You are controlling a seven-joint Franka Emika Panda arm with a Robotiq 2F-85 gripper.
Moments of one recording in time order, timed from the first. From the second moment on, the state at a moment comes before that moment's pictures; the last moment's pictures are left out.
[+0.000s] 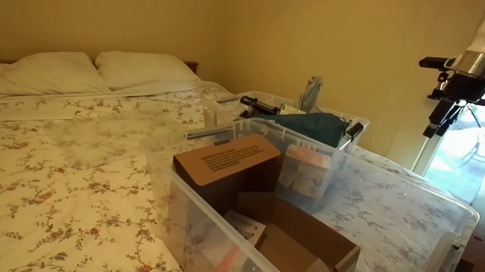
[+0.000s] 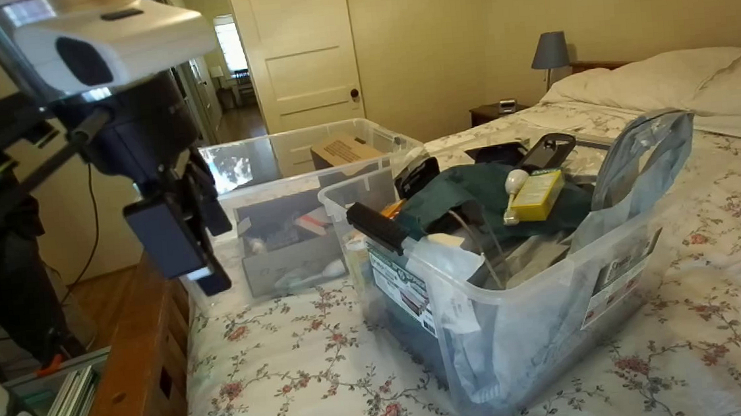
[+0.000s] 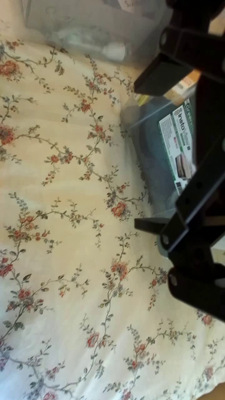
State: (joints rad) arm -0.08 -0.76 -0.15 -2.75 -0.01 2.10 -0.13
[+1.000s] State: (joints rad) arm 0.16 -0.38 0.18 -2.40 0.07 2.71 0.04
